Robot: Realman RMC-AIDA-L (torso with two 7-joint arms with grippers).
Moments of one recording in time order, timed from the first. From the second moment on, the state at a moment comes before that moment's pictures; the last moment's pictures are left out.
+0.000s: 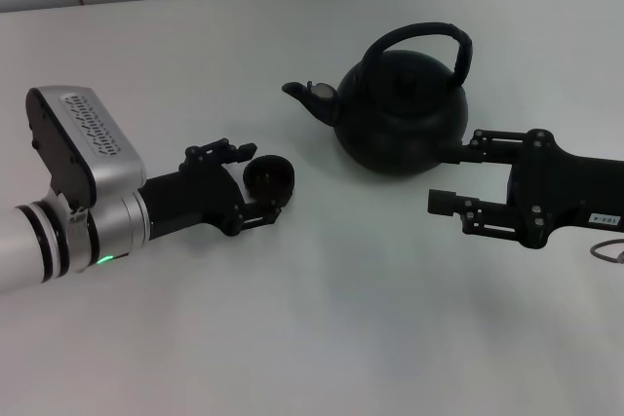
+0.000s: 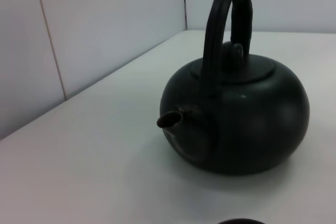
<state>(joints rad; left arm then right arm) -0.54 -2.08 1.63 0.45 1.16 0.87 -0.91 0.32 2.08 -0.69 -0.72 -1.82 -1.79 1.14</state>
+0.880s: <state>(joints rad) -0.38 -2.07 1.67 0.67 1.16 0.90 -0.92 0.32 2.08 -0.69 -0.72 -1.83 -1.79 1.14</state>
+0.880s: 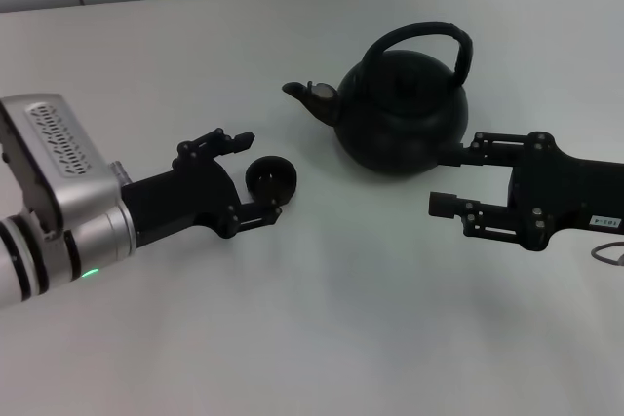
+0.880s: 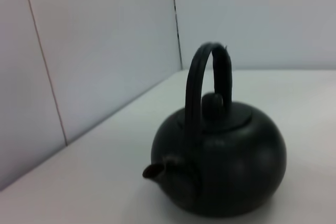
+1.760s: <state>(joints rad) -0.37 -1.94 1.09 0.77 1.66 1.75 -1.26 0.30 2.08 -0.60 -0.73 -1.82 -1.78 1.14</state>
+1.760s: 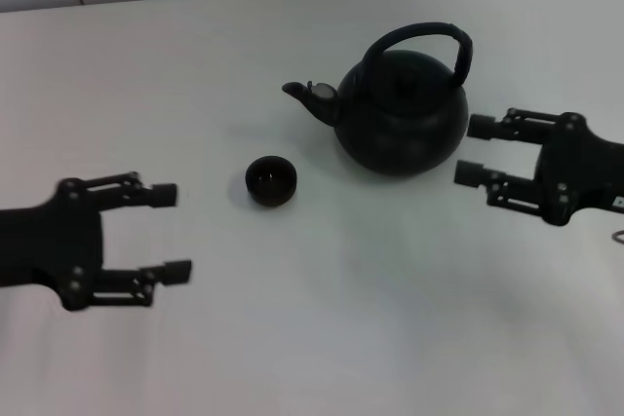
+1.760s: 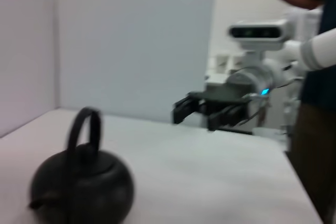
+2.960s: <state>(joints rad) -0.41 -1.98 1.04 0.80 1.78 1.71 -1.27 0.41 2.08 -0.36 -0.48 -1.83 -1.40 1.13</state>
